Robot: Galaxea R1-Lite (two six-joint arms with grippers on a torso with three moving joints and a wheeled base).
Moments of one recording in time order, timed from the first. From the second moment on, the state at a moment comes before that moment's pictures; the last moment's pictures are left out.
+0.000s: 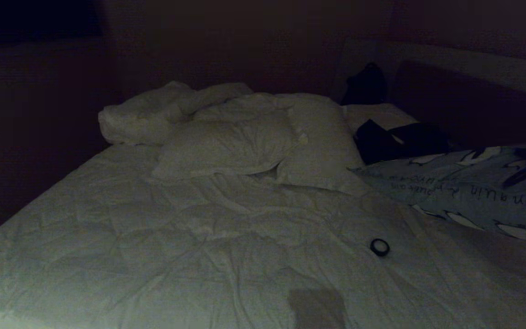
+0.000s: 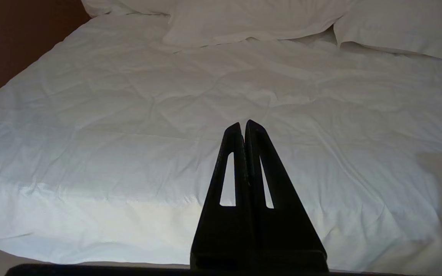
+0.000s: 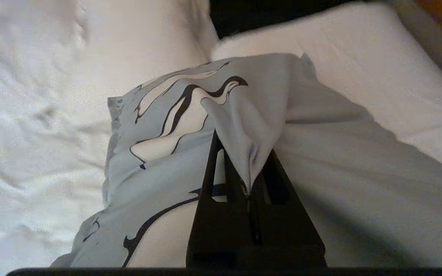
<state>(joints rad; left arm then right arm) 0.00 0.00 0.00 0.00 0.00 0.00 -0.46 1.68 -1.10 -0.37 0.35 0.12</state>
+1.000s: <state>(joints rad) 0.00 0.00 0.00 0.00 0.00 0.00 -0.40 1.51 -1.05 -0.37 0.35 0.15</state>
